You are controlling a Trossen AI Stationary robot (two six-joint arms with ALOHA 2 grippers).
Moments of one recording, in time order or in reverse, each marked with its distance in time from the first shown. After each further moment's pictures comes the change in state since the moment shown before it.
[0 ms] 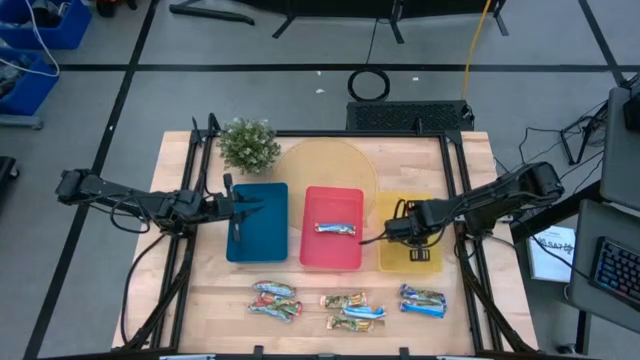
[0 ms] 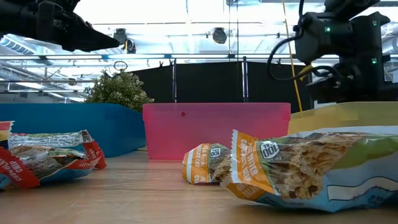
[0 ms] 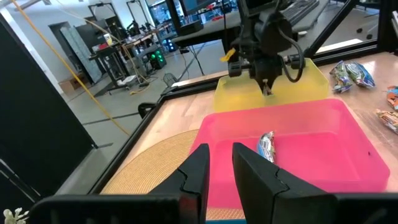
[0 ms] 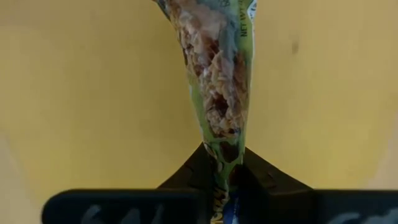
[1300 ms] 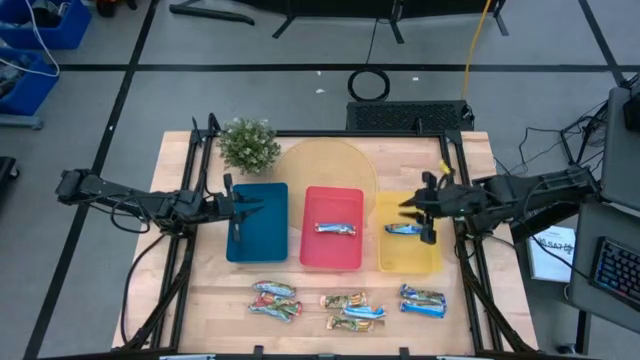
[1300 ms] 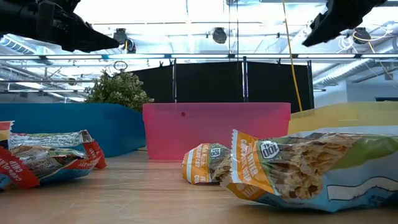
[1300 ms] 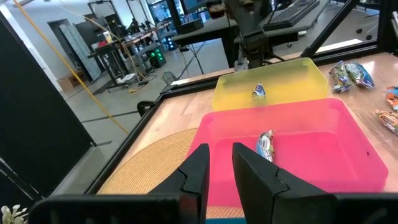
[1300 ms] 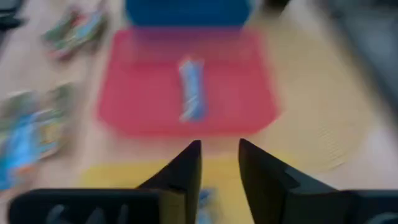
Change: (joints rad) left arm 0.000 0.000 0.000 -0.008 -0.001 -0.013; right arm 0.042 -0.682 0.043 0.280 0.236 -0.067
